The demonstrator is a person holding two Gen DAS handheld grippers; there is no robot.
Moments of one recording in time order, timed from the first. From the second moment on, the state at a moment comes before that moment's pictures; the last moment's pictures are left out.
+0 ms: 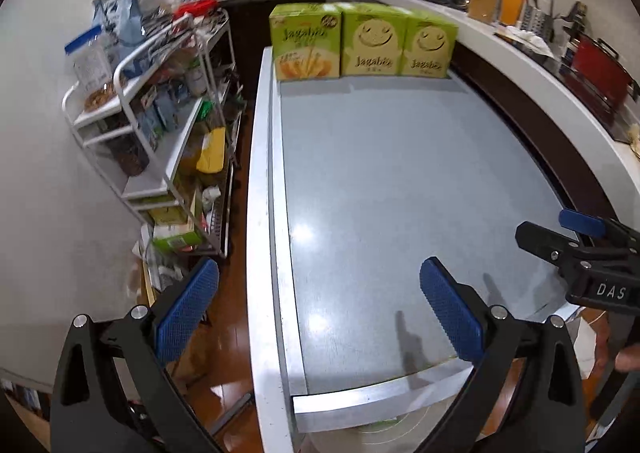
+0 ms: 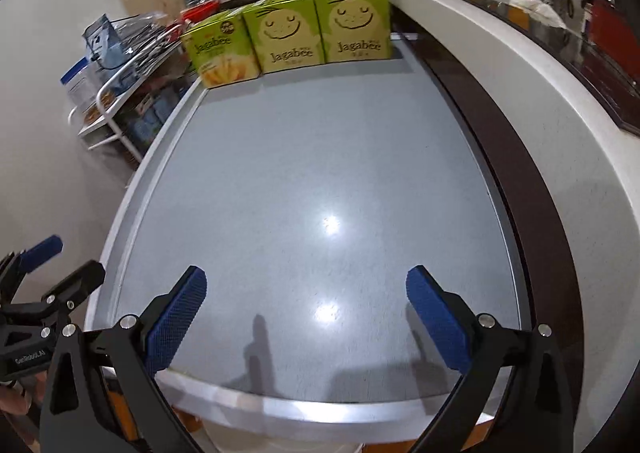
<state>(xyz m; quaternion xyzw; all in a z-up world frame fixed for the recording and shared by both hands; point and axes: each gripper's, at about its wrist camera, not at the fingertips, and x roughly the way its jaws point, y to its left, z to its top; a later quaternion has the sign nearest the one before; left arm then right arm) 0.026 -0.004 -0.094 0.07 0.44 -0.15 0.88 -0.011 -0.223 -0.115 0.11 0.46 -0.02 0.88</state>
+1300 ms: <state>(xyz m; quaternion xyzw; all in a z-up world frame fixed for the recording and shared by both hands) 0.045 0.009 -0.091 0.02 0.44 -0.12 0.89 -0.011 -0.213 -0.098 0.07 0.44 -0.04 0.90</state>
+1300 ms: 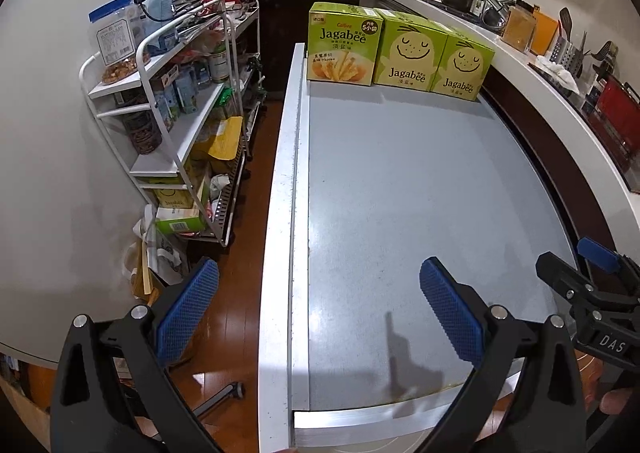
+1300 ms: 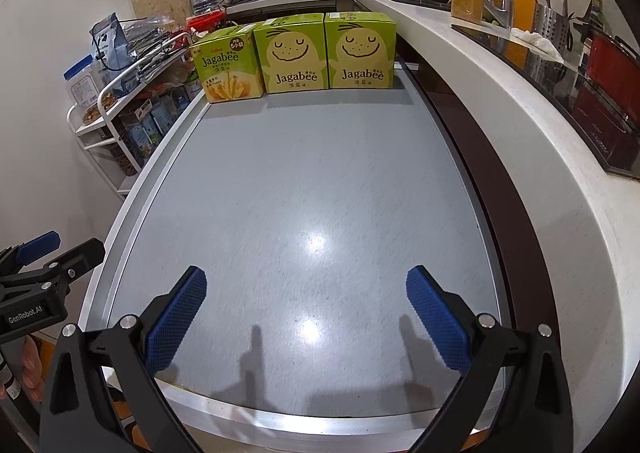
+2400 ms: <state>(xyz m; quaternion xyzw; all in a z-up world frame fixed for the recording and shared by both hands) 0.049 0.001 -0.070 0.03 0.41 -0.11 0.90 -0.004 -0.212 -0.085 0.07 0.42 -0.04 0.90</state>
